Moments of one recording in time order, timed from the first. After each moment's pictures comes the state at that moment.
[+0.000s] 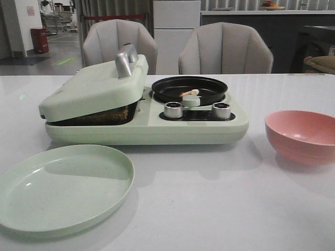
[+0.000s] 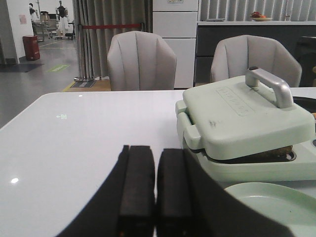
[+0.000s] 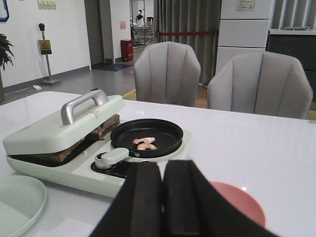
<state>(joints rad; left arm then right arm) -0.10 0.00 0.00 0.04 0.07 -0.06 0.33 0.14 -0.15 0.25 0.02 -0.19</state>
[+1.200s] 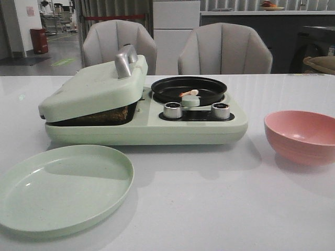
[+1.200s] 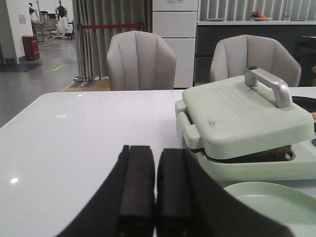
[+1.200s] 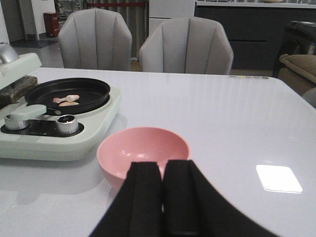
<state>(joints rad) -0.10 0.00 0.00 0.04 0.07 -0.06 0.07 -0.01 0.03 0.06 0.08 -0.01</state>
